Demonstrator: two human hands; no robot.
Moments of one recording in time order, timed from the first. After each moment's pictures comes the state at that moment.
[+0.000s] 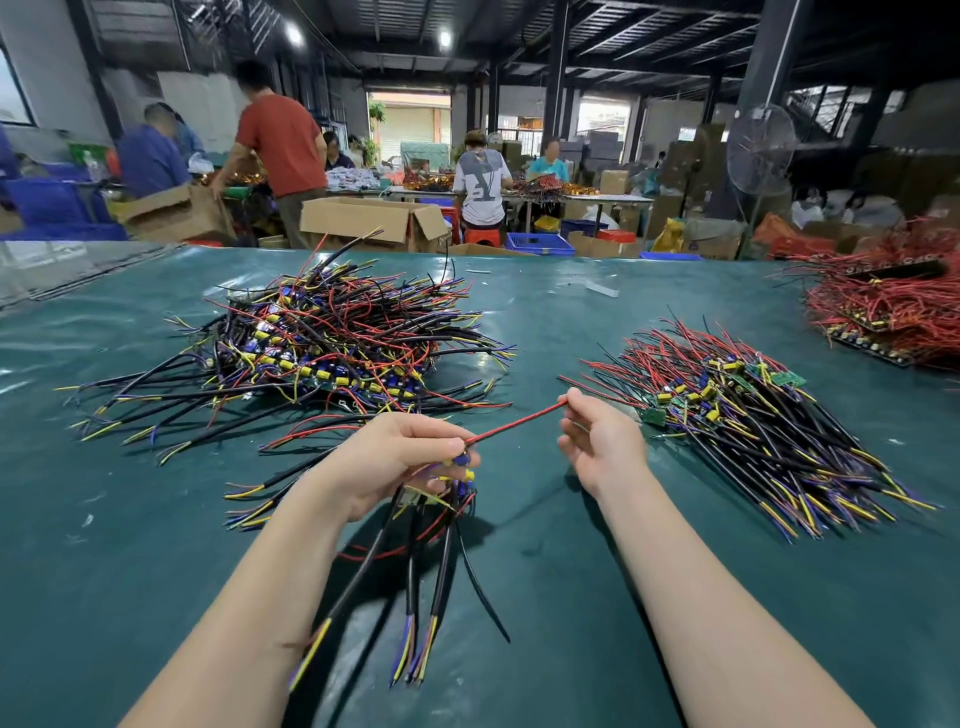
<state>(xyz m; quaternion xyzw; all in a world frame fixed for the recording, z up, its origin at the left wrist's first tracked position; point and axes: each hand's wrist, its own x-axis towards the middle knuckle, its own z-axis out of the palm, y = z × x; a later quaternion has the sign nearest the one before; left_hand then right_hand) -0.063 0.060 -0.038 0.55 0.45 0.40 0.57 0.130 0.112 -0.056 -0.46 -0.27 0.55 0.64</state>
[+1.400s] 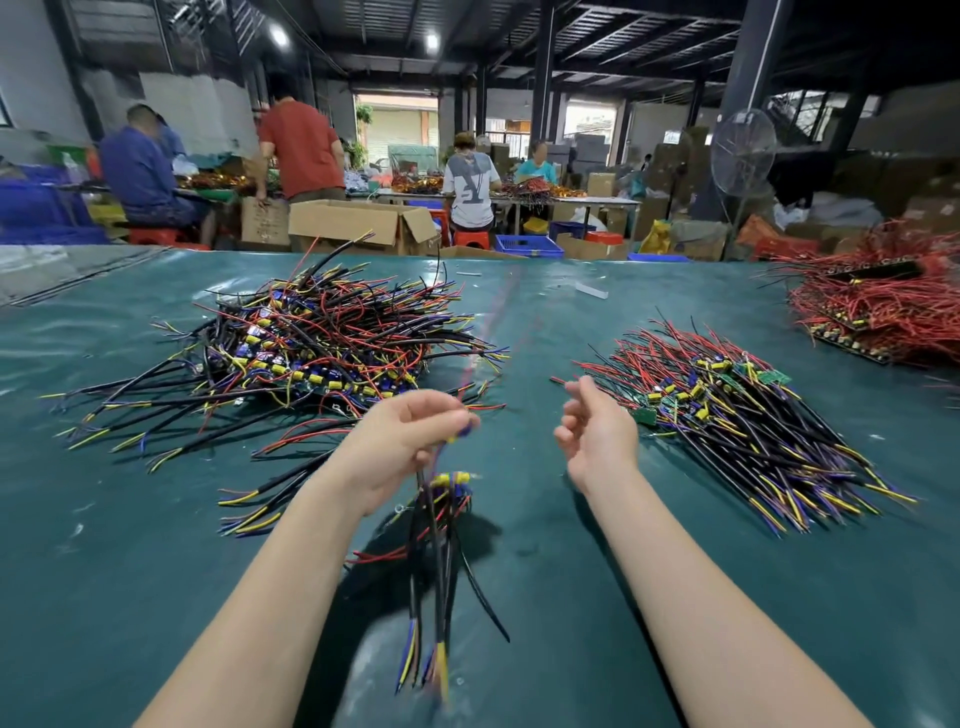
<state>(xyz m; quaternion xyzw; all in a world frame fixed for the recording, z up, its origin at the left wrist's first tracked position) -0.046 0.061 -0.030 0.52 0.42 0.50 0.56 0.129 0.113 -0.050 -0.40 -0.21 0.55 0.70</state>
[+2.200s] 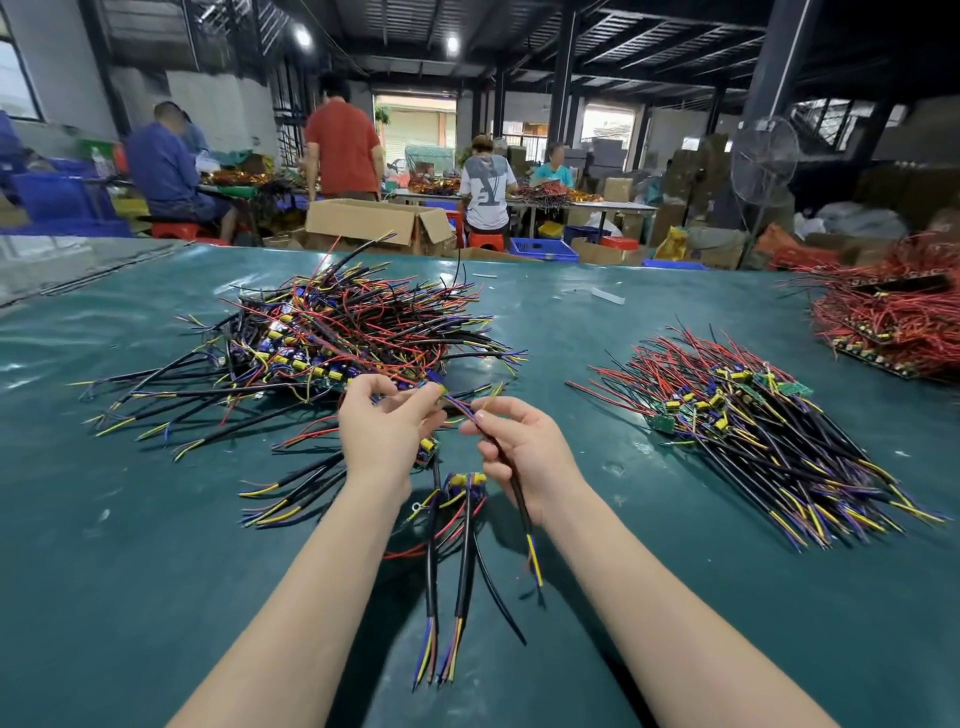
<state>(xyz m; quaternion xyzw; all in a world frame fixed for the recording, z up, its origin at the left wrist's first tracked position) -0.046 0.068 -0.036 0.34 0.41 0.75 0.39 0.070 0.080 -0.047 -0.33 -0.42 0.67 0.51</state>
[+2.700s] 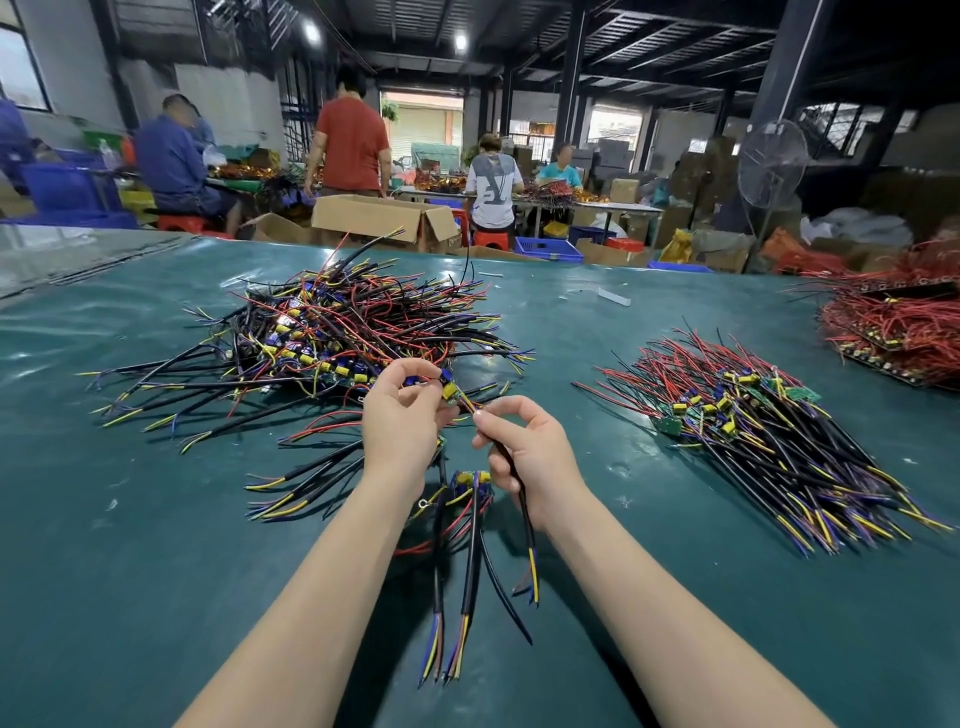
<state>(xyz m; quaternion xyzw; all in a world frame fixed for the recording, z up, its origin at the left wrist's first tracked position) -0.041 0.071 -0.037 0.41 0.44 0.71 0.37 0.066 0.076 -0.050 -0.38 -0.45 0.61 0.52</state>
